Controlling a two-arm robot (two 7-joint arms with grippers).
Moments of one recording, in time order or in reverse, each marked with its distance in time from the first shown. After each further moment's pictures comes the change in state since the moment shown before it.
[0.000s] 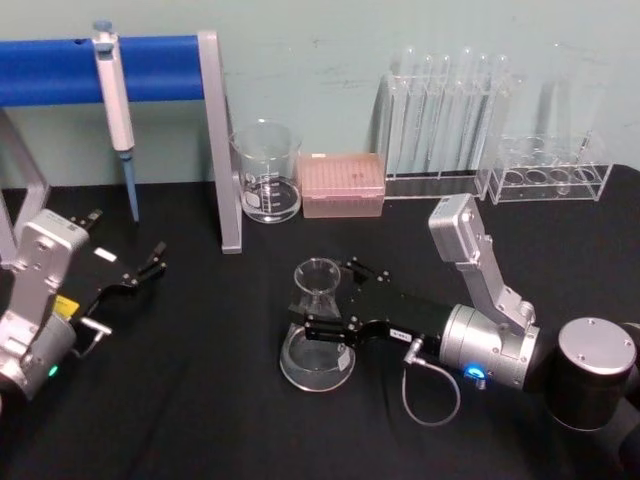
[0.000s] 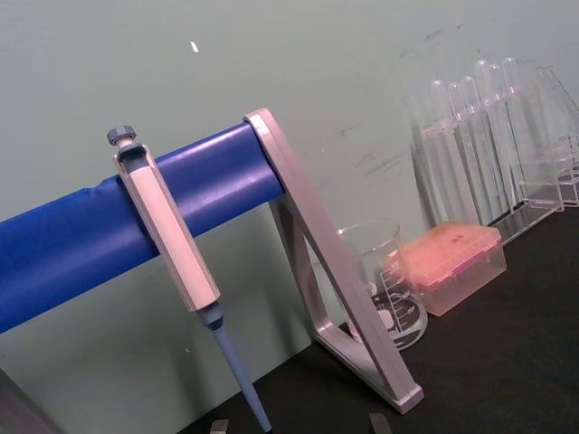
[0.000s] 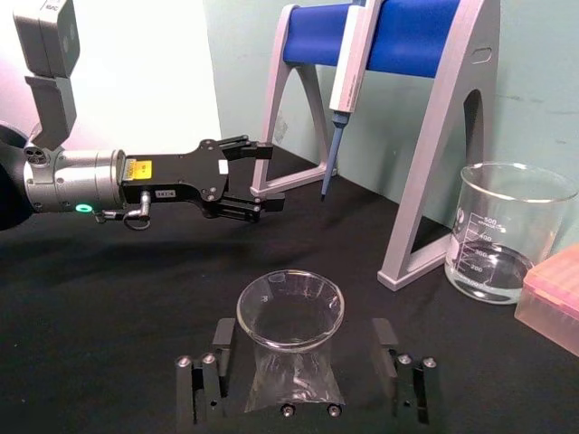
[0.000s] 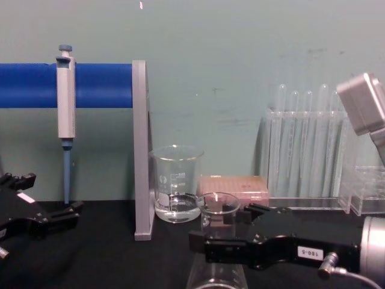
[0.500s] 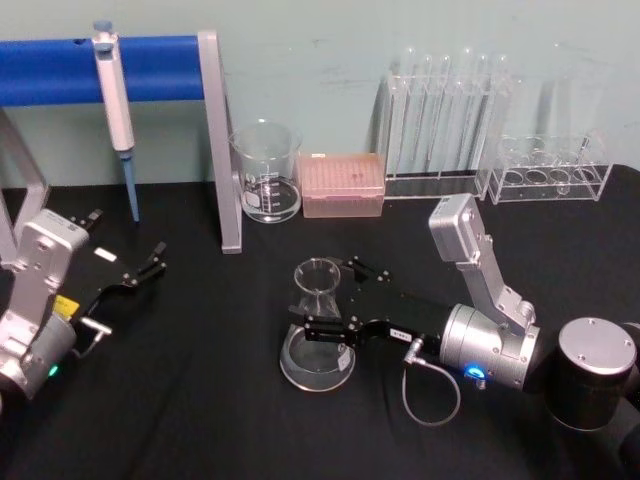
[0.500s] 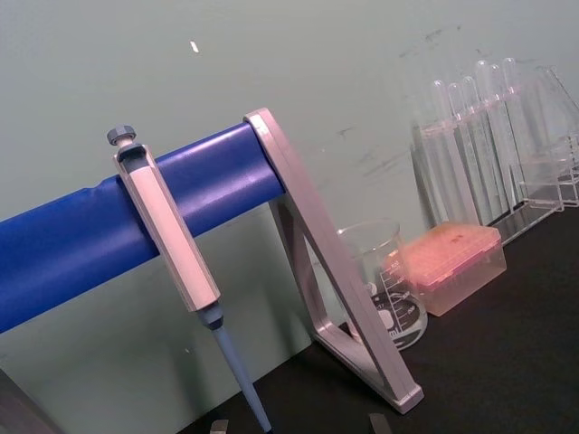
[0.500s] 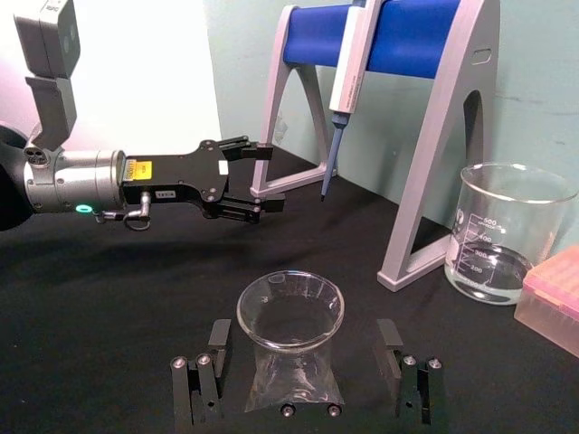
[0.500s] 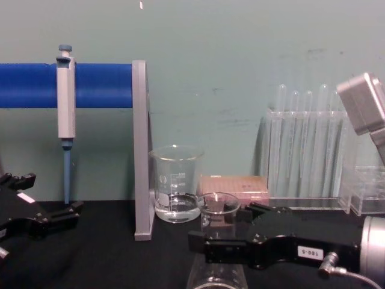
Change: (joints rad) left arm 0.000 0.000 0.000 0.000 0.000 0.000 0.000; right arm 0.000 0.000 0.000 0.000 0.000 -0.001 0.000
